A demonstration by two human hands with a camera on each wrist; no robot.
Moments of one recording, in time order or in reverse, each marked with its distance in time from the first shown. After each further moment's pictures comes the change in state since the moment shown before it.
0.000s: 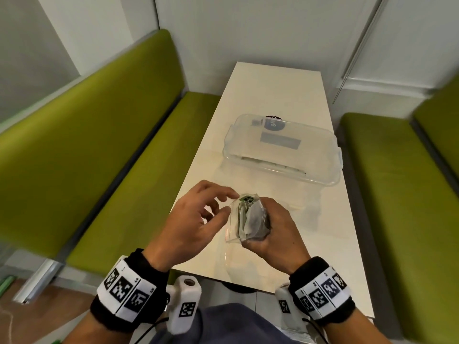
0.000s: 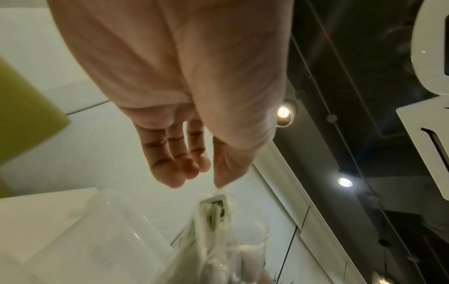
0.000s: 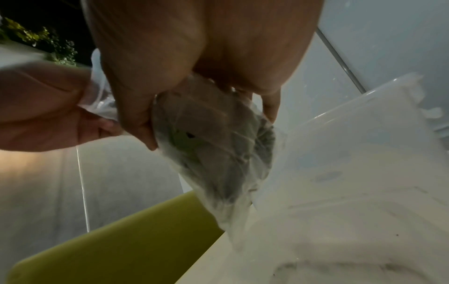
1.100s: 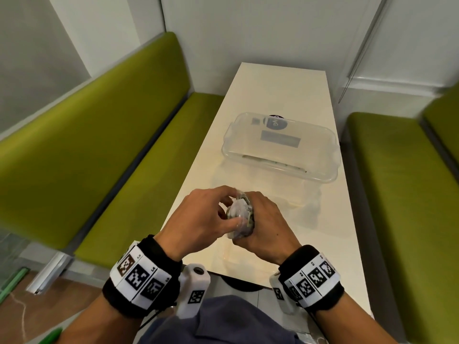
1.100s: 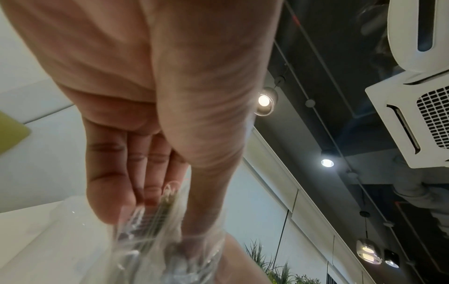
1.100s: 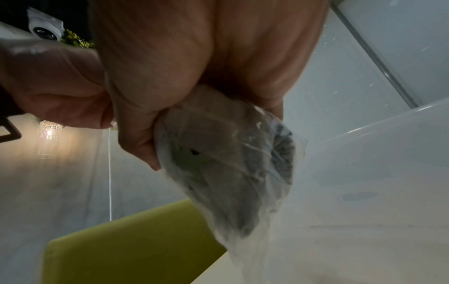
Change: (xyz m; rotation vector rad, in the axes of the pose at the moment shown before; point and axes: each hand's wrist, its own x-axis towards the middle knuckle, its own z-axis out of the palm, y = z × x) left_hand 0.009 0.030 0.020 0.337 -0.152 -0.214; right_hand 0.004 -0.009 -0.004 -0.222 -0.171 -0.019
